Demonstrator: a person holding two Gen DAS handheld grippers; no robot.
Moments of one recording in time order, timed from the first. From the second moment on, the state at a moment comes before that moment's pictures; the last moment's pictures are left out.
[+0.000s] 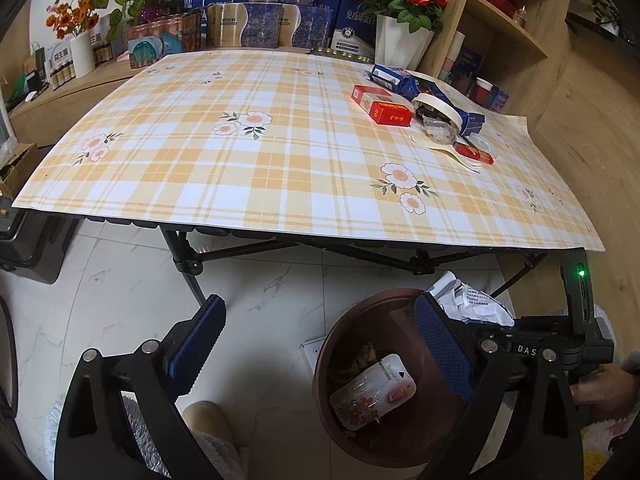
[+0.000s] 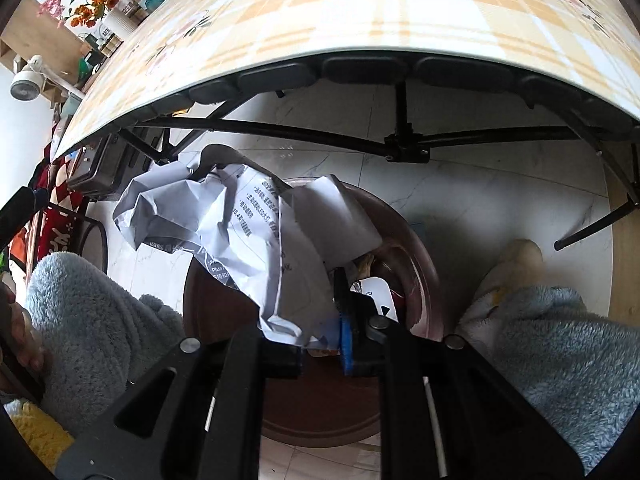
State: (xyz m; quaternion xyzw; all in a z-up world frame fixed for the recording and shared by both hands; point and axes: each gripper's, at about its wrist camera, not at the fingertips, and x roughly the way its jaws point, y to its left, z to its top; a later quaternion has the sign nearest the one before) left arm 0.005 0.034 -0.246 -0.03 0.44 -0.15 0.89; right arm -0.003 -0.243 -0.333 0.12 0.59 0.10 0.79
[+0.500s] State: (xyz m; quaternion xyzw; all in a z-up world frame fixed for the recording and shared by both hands) left arm 0.005 0.036 -0.244 -0.03 0.43 -0.14 0.89; right arm -0.009 -0.231 -0.311 0.08 0.55 0.11 0.82
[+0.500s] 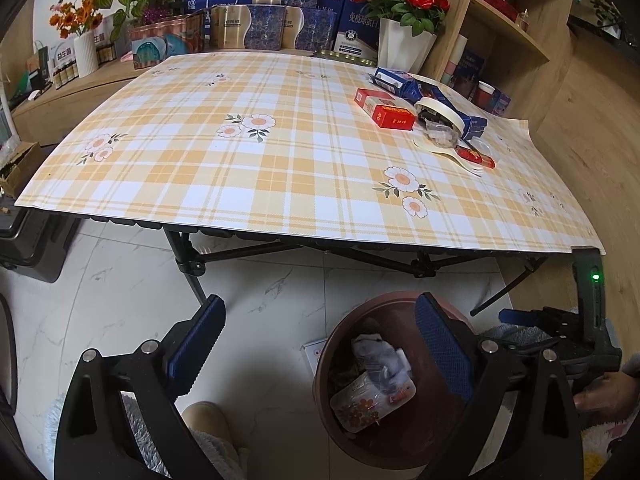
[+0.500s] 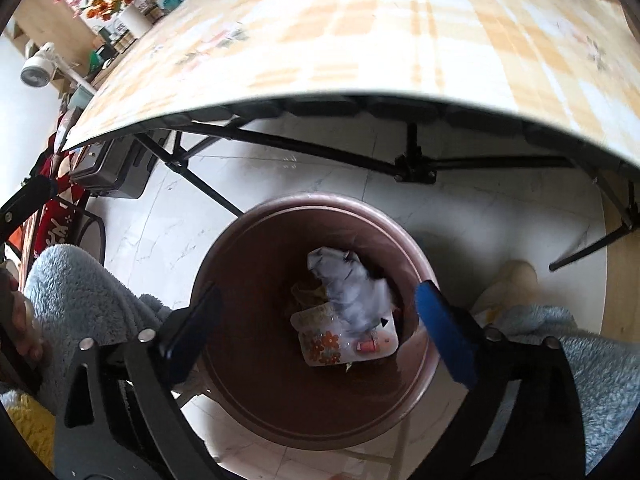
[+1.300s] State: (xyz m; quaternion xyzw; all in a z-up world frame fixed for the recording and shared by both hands) left arm 0.049 0.041 -0.201 -0.05 0.41 -0.10 0.91; right arm 0.043 -0.268 -0.199 0.03 0.44 0.09 0.89
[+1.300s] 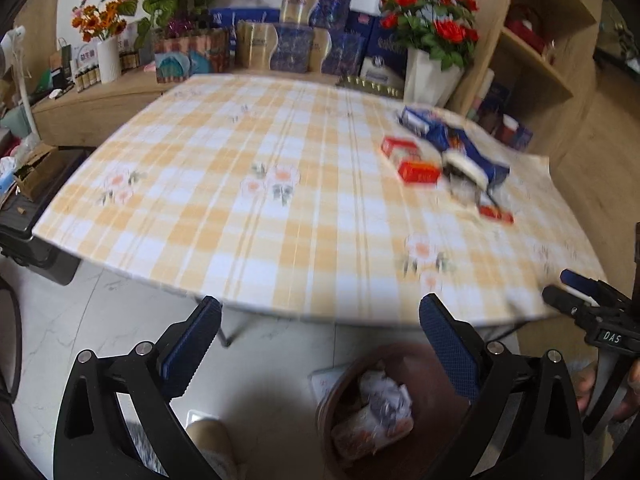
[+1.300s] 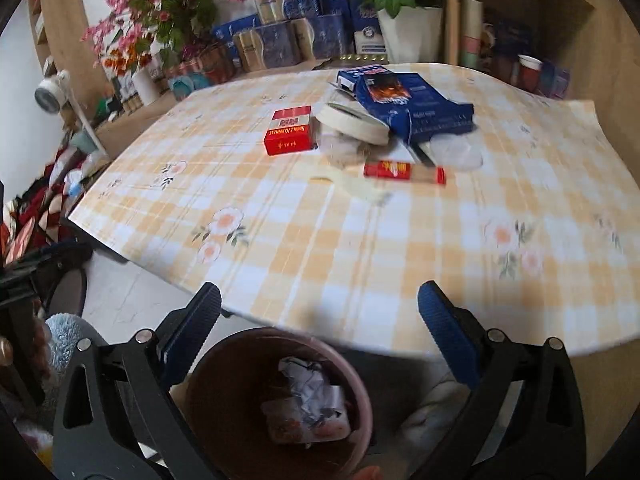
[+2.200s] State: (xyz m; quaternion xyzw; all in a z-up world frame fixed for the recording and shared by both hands) left arm 0.144 0.023 -0.176 -0.06 0.40 -0.10 0.91; right arm 0.261 -0.230 -0.220 -0.14 0.54 0.05 0.83
